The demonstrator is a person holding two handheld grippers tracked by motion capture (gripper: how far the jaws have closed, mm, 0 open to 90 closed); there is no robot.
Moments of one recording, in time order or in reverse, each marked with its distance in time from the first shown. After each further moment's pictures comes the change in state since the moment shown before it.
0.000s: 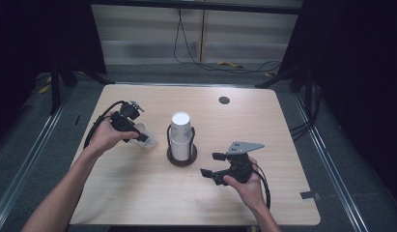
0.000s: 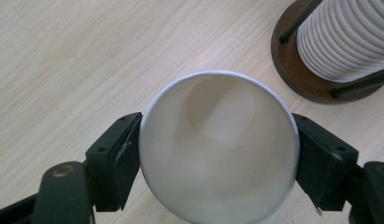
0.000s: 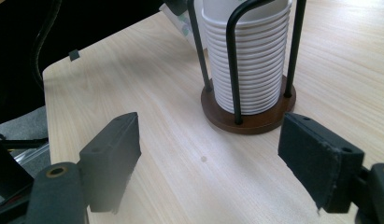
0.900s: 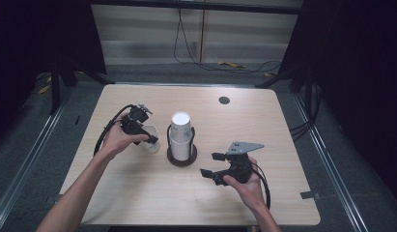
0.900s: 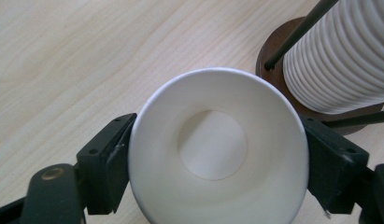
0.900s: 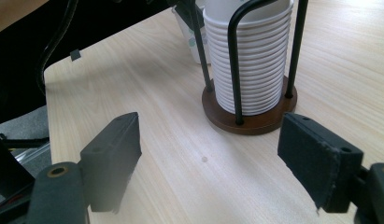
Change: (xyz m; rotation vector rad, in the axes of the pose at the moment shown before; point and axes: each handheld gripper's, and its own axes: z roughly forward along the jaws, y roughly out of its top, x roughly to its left) left arm -0.013 0.007 0.025 -0.062 -0.031 -0.025; right arm 0.000 0.000 0.000 -0.001 0.002 -0.002
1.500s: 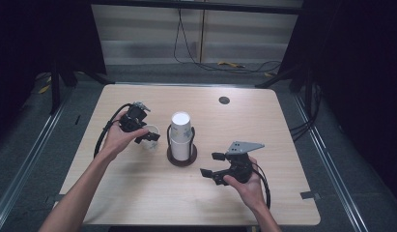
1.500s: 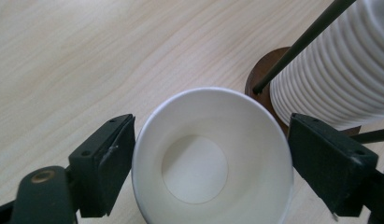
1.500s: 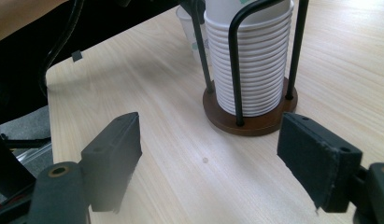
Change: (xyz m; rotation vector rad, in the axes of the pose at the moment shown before) left arm 0.005 -0.002 -0.005 -0.122 -0.052 -0.025; right arm 0.000 0.001 -0.001 -0.003 0.004 -0.001
